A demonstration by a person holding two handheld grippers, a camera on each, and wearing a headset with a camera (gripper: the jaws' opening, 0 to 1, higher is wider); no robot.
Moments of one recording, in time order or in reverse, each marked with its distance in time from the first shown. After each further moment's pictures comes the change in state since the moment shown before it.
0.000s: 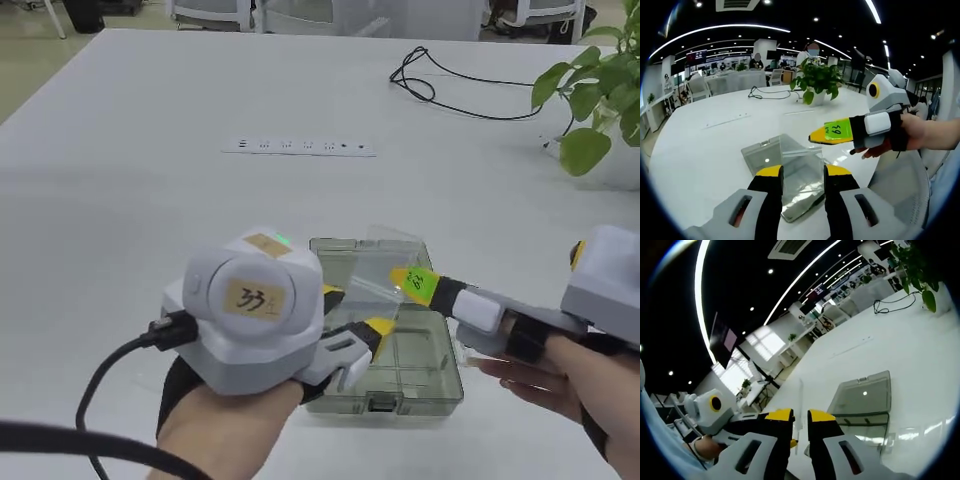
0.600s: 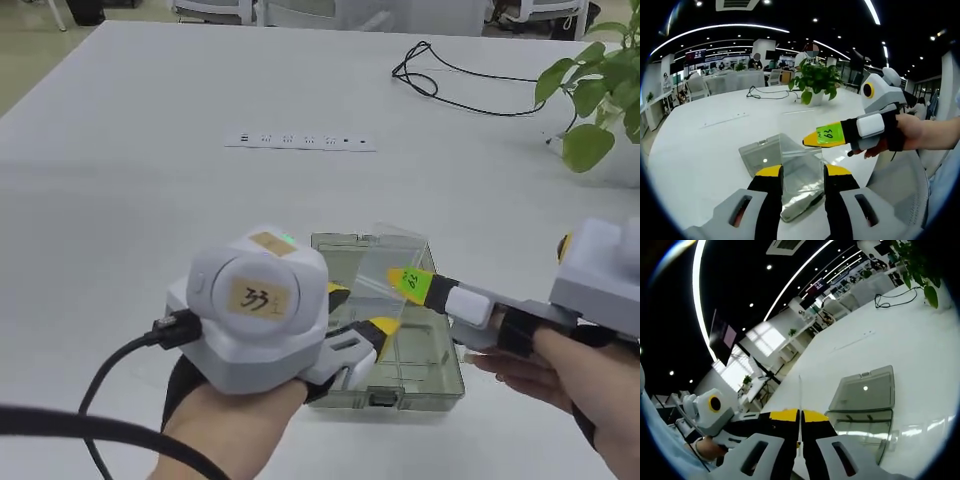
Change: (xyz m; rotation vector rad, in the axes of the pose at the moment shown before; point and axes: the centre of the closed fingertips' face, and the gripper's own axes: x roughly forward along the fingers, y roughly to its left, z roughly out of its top) left arm 0.001 -0.004 -0.003 -0.011 -0.003 -0.016; right arm 0.003 0.002 -0.006 0.014 0.045 0.008
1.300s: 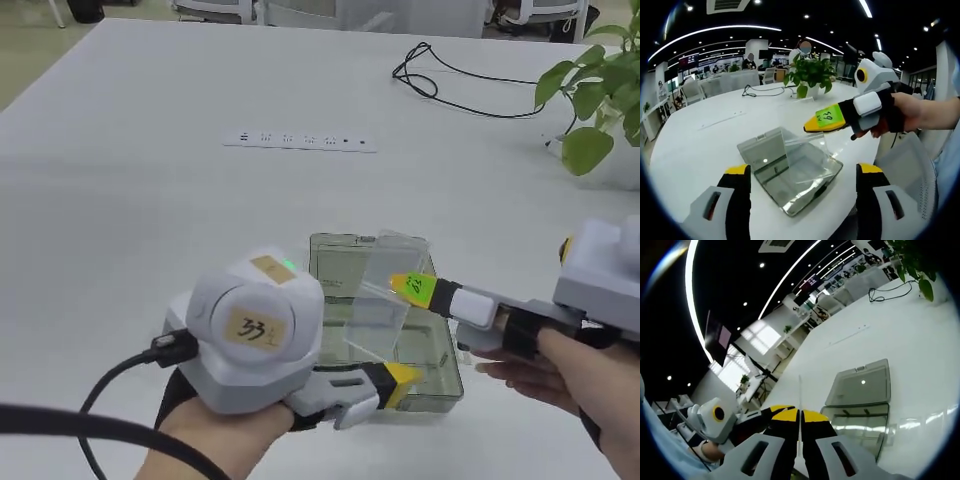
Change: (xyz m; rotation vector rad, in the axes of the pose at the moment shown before) left arm 0.000 0.003 -0.023 0.075 0.027 -0.029; right arm -0.003 -0.008 -0.004 0.046 0.033 -0.035
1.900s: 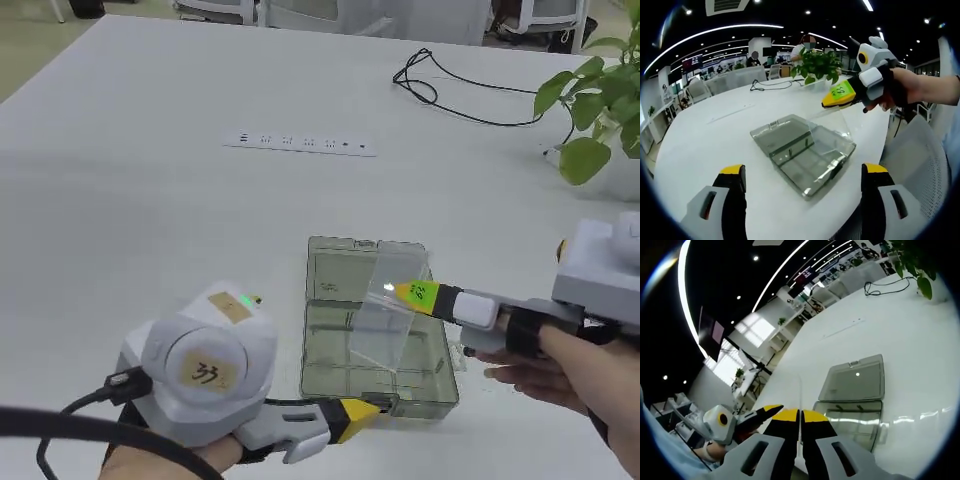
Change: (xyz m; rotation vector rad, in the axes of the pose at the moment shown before) left arm -0.017 0.027 -0.036 0.024 0.043 0.080; right arm 0.001 -0.011 -0.002 0.013 0.088 -0.053
